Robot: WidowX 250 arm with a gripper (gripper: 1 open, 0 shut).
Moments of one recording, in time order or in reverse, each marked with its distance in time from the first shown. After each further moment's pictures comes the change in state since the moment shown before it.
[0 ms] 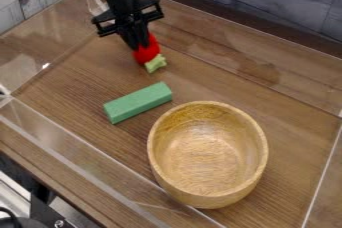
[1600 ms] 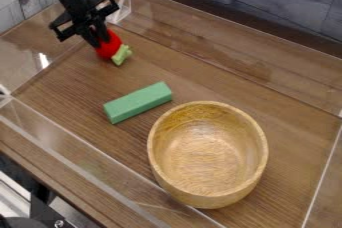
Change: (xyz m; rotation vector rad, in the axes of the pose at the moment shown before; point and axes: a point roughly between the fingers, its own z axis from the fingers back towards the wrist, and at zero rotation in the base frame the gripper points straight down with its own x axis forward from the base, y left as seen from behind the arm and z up) arm 0.018 0.074 0.016 -0.035 -0.071 0.297
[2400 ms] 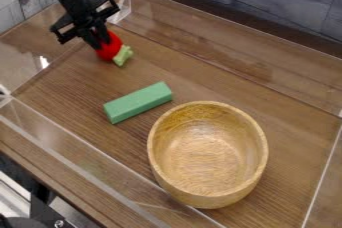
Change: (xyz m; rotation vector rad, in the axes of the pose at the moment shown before) arm -0.010 -0.007 -0.003 0.014 0.010 0.028
